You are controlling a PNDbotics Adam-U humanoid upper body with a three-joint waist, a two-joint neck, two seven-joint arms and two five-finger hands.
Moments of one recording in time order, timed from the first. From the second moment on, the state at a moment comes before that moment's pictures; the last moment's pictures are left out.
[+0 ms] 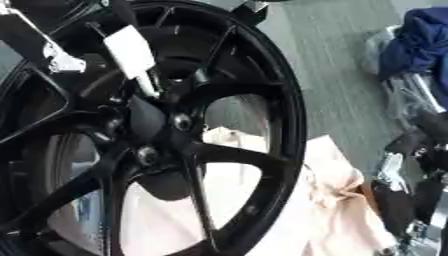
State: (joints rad) left arm -1.25 0.65 -0.47 -1.40 -0.28 -0.28 -0.83; right arm 0.04 -0.35 0.11 -1.99 0.31 -0.33 -0.89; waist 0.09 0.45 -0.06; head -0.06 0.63
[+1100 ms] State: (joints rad) left arm -1.29 0.63 -0.51 -1.40 -0.27 -0.31 -0.80; right arm 0.03 -0.34 0.11 -1.99 0.28 -0.33 -0.89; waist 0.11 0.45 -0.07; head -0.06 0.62
